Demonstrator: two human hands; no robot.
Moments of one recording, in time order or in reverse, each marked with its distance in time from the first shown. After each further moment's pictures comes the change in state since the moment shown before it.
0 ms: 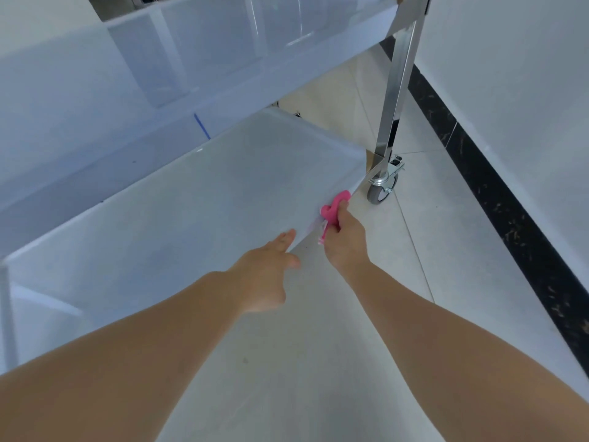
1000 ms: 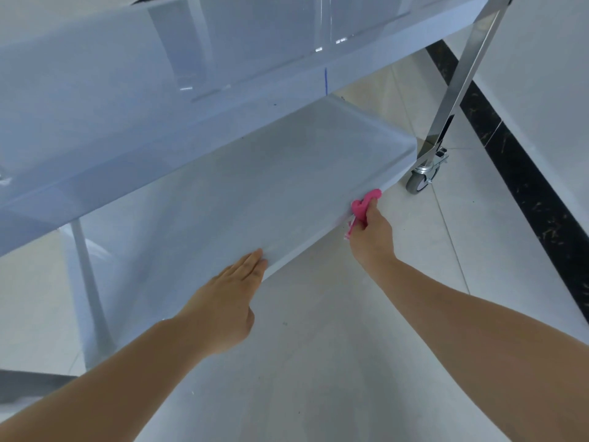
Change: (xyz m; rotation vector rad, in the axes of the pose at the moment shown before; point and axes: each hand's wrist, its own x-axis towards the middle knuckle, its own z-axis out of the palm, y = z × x) left_hand -0.134 -0.082 0.058 0.010 0.119 -0.137; right_hand -0.043 0.018 0.029 -0.194 -0.052 -0.059
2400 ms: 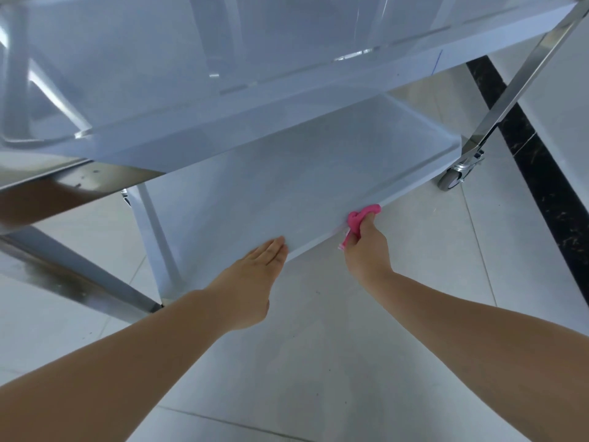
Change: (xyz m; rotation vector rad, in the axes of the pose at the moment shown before) left_hand -0.057 -0.045 0.019 -0.050 -0.029 0.053; right_hand -0.110 -0.027 0.066 -0.349 -0.150 -0.027
